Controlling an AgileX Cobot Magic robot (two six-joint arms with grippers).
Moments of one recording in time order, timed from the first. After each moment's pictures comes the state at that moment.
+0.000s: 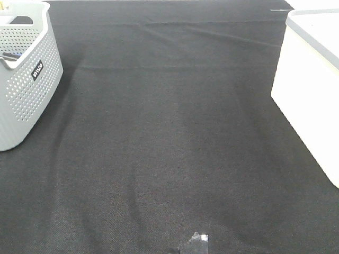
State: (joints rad) left arm 0.01 0.00 -0.51 -0.01 1.05 0.07; right arm 0.04 0.00 -0.46 -0.02 1.10 0.03
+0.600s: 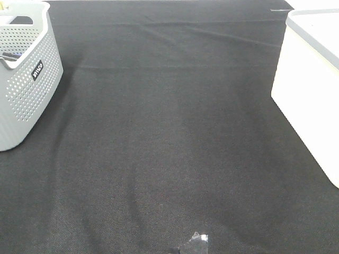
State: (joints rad) left arm 0.01 0.00 -0.51 -0.01 1.05 0.07; right arm 0.04 0.00 -0.46 -0.02 1.10 0.03
